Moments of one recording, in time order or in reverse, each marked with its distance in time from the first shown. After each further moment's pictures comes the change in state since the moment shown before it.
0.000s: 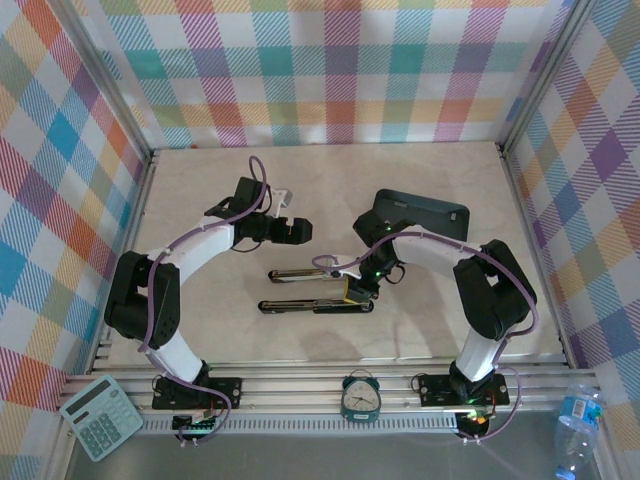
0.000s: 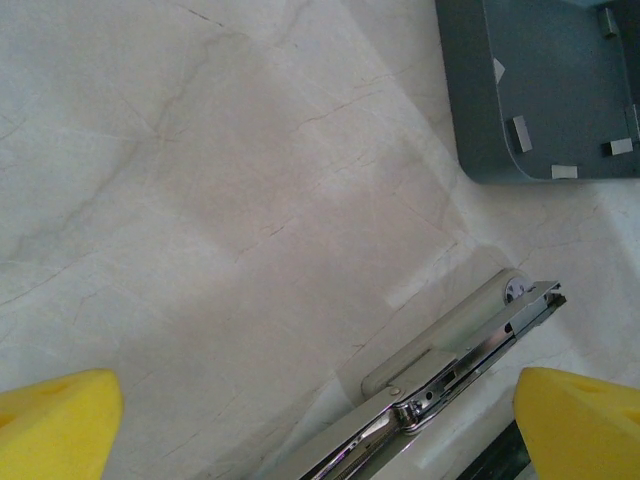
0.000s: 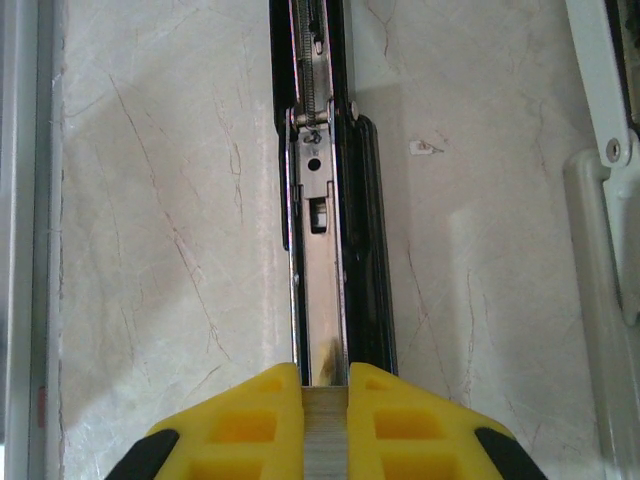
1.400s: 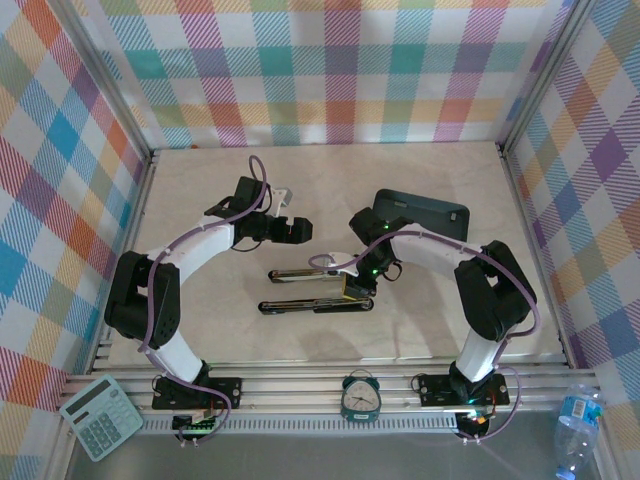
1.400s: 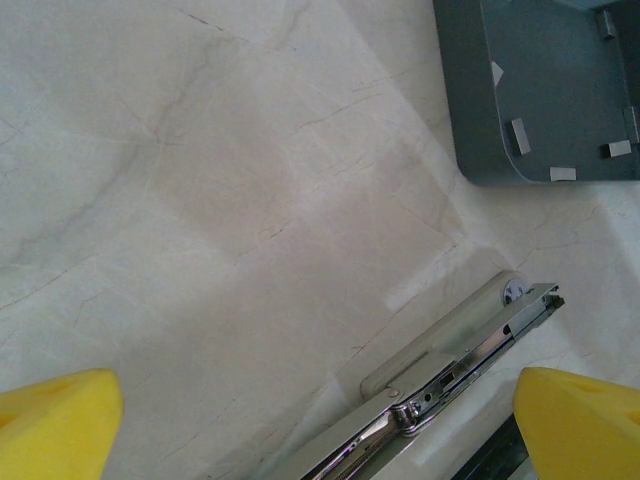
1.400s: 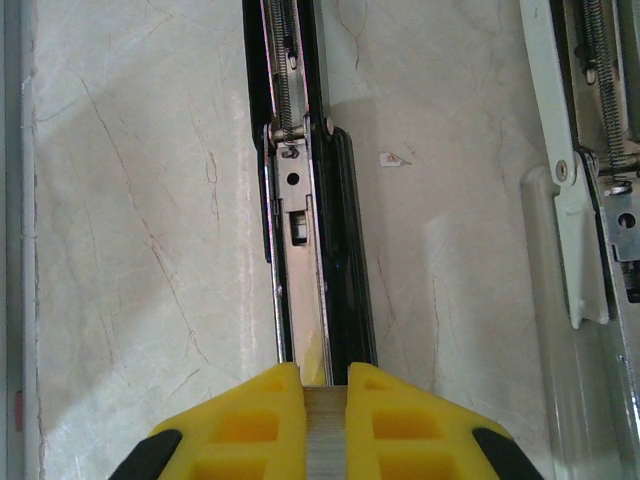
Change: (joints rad) left arm 0.000 0.001 0.005 -0.003 0.000 0.000; right arm 0.016 -0.003 0.031 -0.003 0.060 0.016
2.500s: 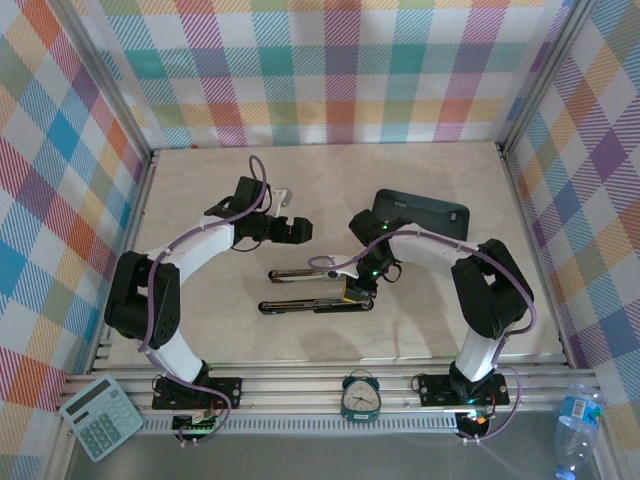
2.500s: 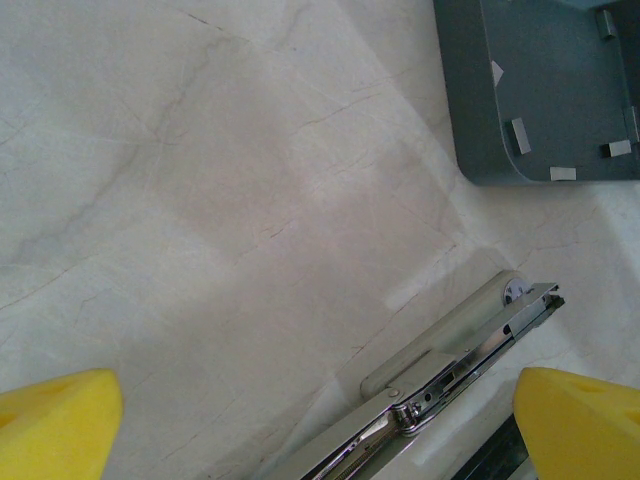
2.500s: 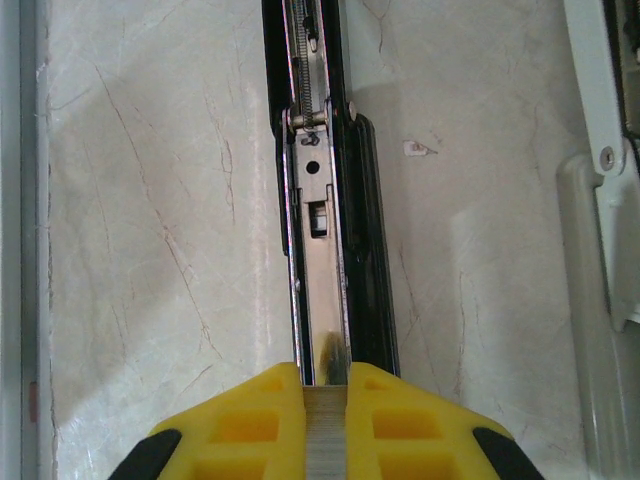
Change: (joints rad) left arm 0.000 0.000 0.000 0.000 0.000 0.000; right arm 0.000 0.021 0.000 -0.022 -0.018 -0.013
